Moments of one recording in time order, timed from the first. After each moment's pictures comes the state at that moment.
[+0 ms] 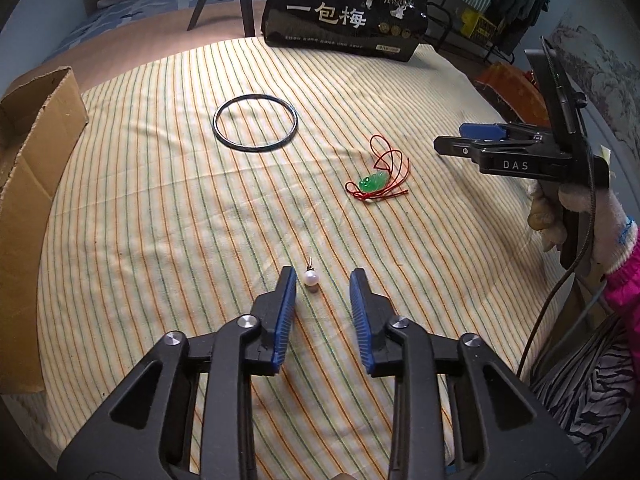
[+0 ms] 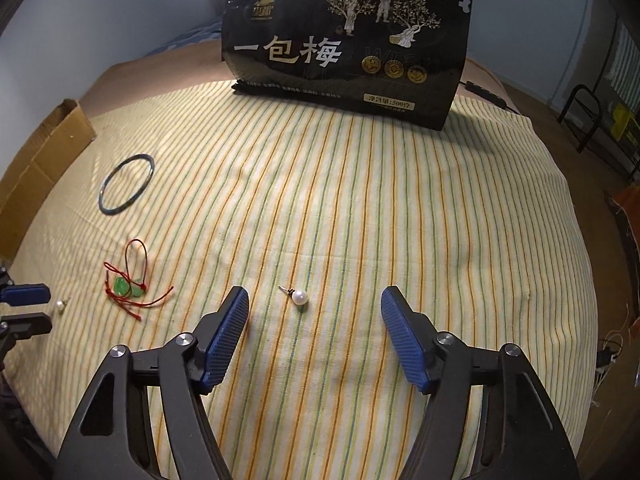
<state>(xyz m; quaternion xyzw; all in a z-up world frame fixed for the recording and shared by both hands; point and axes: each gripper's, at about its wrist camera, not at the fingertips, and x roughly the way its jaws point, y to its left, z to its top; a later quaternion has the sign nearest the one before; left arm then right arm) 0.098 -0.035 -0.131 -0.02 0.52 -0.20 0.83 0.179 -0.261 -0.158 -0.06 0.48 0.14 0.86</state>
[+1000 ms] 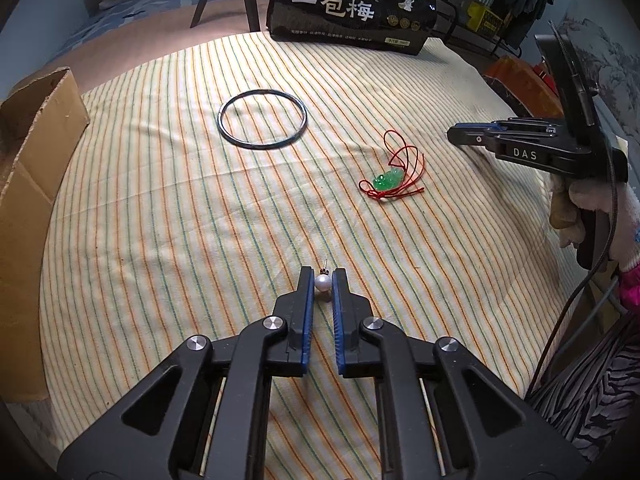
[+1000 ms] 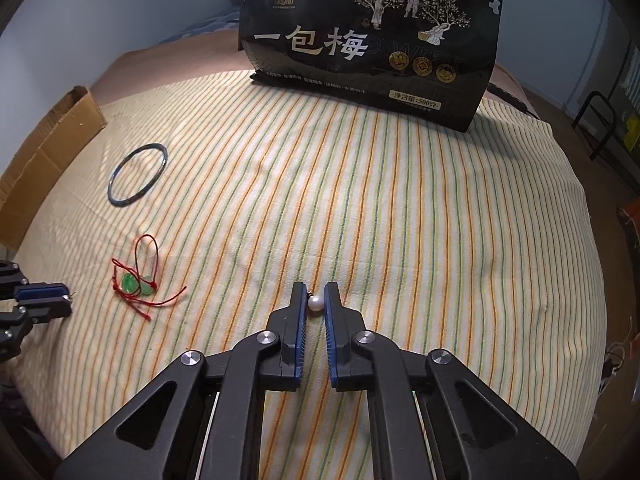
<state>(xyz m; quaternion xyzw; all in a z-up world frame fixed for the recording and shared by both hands) 0.107 -0.039 -0.139 0.00 0.52 -0.19 0.83 0.186 -0.249 -0.163 -0.07 0.49 0.17 0.85</state>
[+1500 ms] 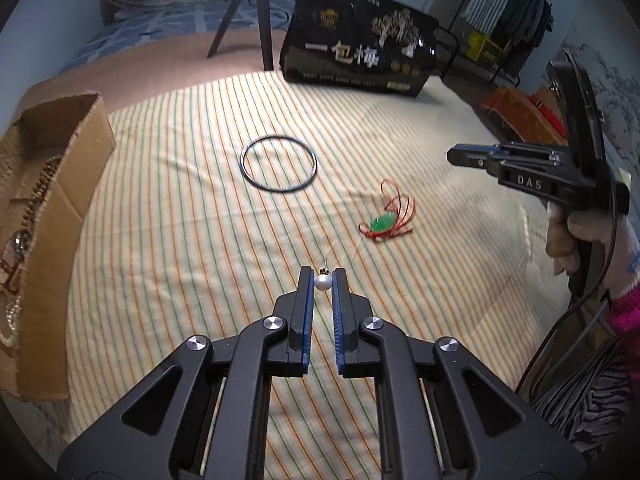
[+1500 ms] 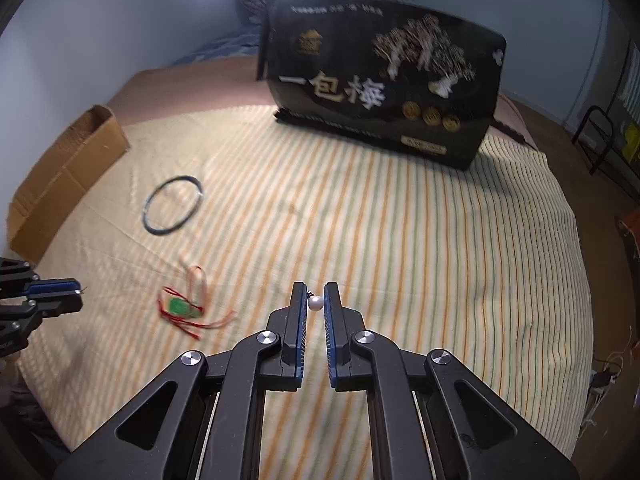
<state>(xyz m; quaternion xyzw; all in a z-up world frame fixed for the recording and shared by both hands) 0.100 -0.016 -0.102 -0.03 0.49 -0.18 0.85 0.170 -0.237 -0.124 -0.07 0.45 0.18 0.87</state>
